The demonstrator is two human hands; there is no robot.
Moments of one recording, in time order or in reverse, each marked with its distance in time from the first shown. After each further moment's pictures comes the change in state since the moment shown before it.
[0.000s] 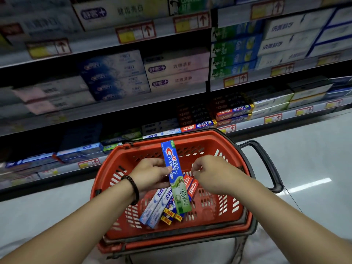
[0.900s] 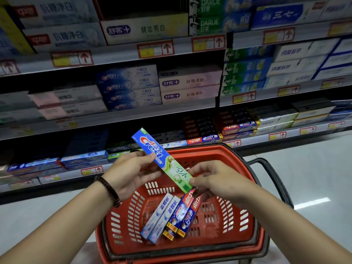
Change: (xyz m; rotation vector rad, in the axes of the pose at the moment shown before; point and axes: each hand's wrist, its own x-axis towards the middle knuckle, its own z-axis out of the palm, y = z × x) left_hand -0.037 0.050 -0.055 -0.403 0.108 0.084; right_hand 0.007 -0.020 -0.005 0.630 -0.128 -0.071
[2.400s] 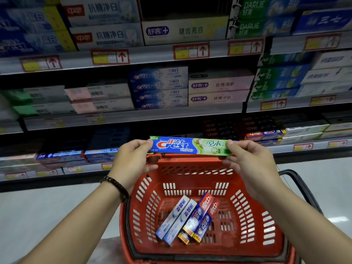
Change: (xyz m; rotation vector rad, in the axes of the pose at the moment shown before) left_hand -0.012 0.029 -0.044 0.185 0.279 0.275; right_hand 0.036 -0.033 0.016 0.547 0.627 -0.236
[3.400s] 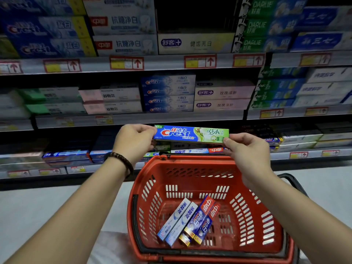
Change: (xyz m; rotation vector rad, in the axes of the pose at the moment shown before) left_hand 0.020 0.031 -0.024 0.125 0.076 0.165; right_hand -0.003 -0.010 0.027 -0.165 0.089 -0.181
